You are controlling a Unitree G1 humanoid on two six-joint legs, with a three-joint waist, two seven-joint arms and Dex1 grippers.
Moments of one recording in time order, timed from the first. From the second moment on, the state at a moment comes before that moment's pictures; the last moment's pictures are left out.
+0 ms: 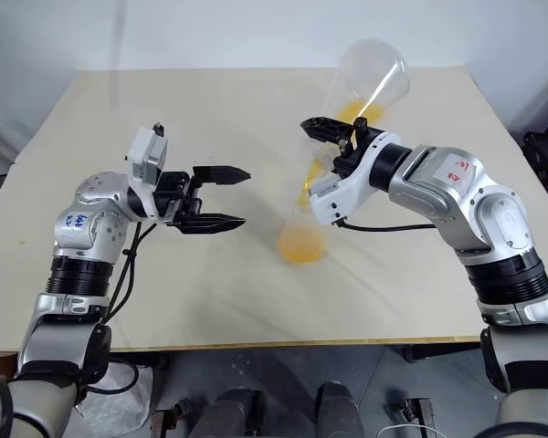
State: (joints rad) left arm -0.84 0.50 0.03 0.33 -0.51 0.31 -1.39; right arm -0.88 -0.81 0.23 -0.03 -0.74 -0.48 0.56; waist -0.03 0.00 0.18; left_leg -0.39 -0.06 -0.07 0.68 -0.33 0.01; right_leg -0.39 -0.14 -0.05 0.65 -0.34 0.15
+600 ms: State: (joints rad) left arm -0.84 0.50 0.02 0.33 -0.51 0.31 -1.39; right arm -0.88 -0.80 0.23 -0.03 -0.75 -0.48 0.56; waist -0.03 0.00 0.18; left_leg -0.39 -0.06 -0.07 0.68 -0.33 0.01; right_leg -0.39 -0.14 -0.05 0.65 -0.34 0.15
